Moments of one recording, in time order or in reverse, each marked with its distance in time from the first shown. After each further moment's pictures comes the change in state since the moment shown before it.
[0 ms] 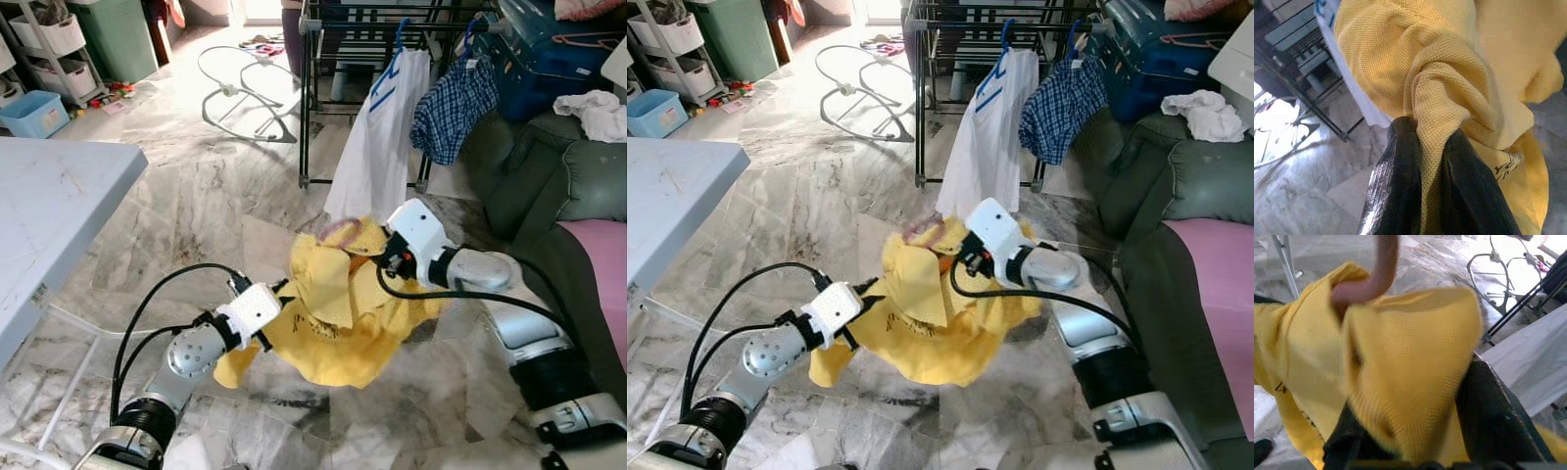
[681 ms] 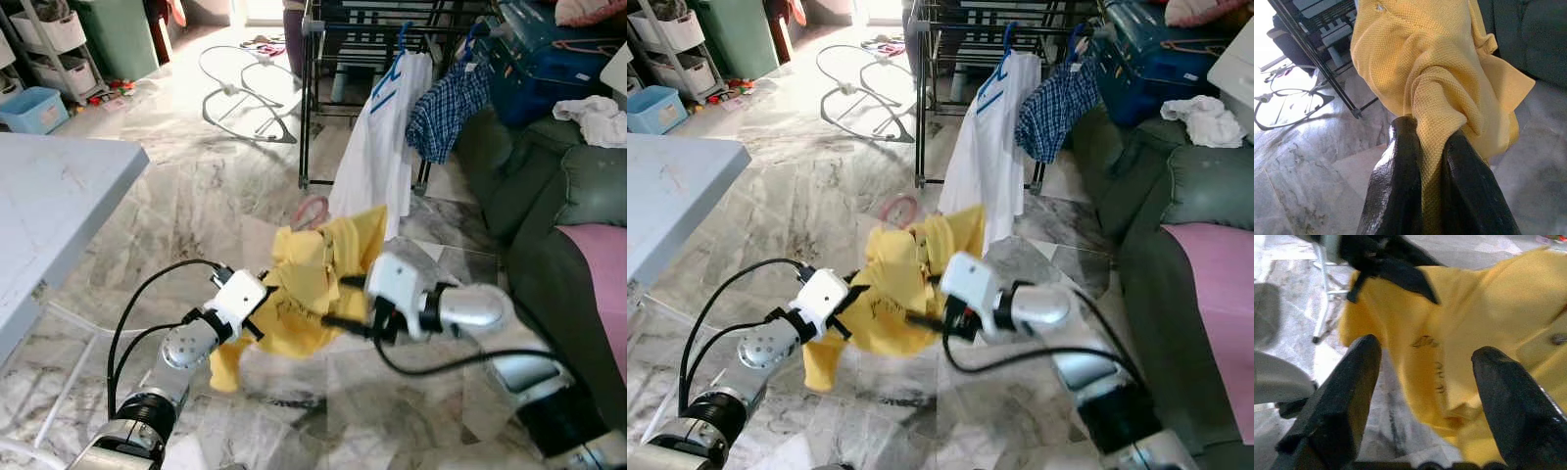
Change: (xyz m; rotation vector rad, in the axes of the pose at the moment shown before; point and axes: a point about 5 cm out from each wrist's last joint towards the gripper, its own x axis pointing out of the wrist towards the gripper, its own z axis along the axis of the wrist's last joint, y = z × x) left arm -0.001 0.014 -0.008 -0.101 0.065 0.111; right arm -0.011 0.057 -0.011 -0.062 -0.010 0.410
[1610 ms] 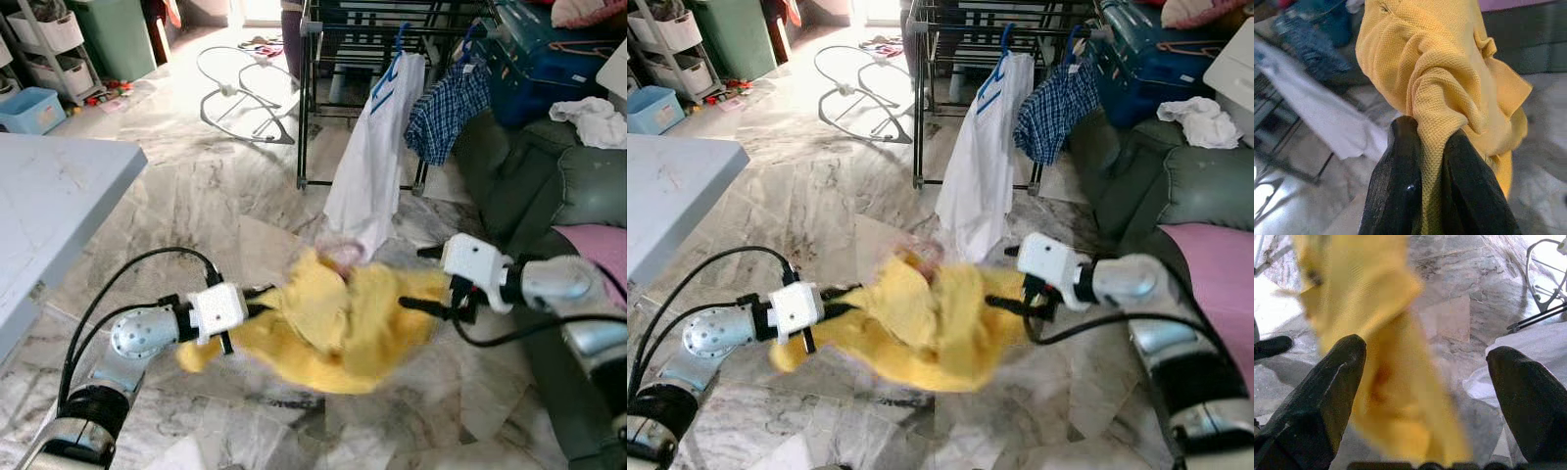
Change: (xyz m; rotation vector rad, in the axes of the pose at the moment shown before) left arm -0.034 0.020 0.024 0.278 -0.157 -0.466; right arm -0.079 -0.062 -0.026 -0.151 0.206 -0.126
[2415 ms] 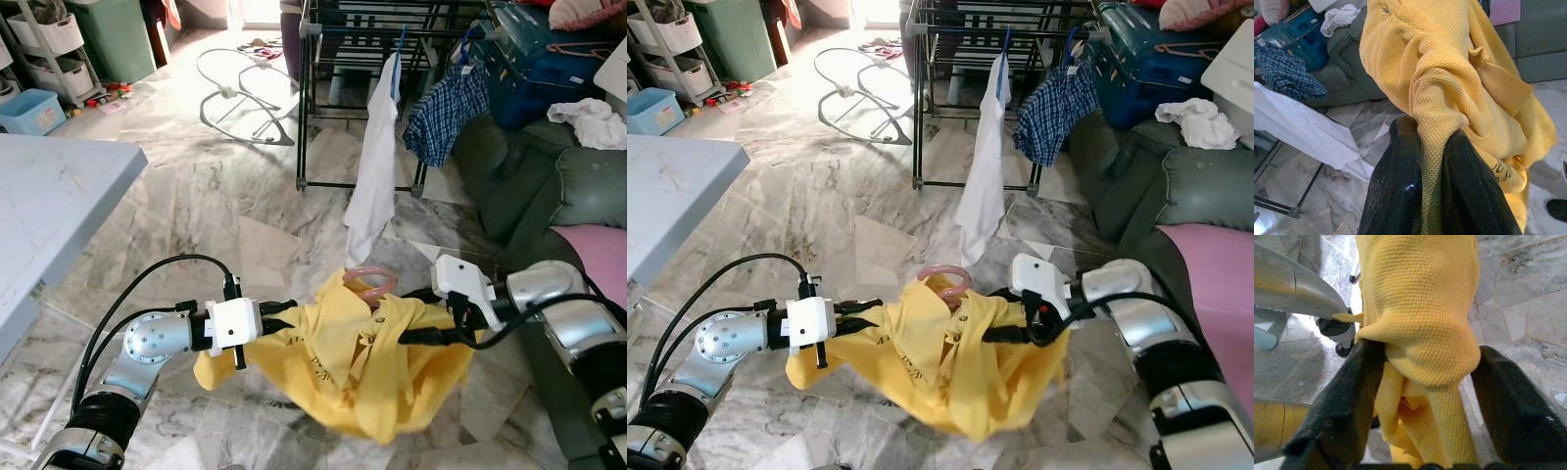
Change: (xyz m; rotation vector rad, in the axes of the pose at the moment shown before) left arm 0.013 -0.010 0.014 0.021 -0.071 -0.091; right arm 0.017 0.019 -0.015 0.144 0.001 0.351
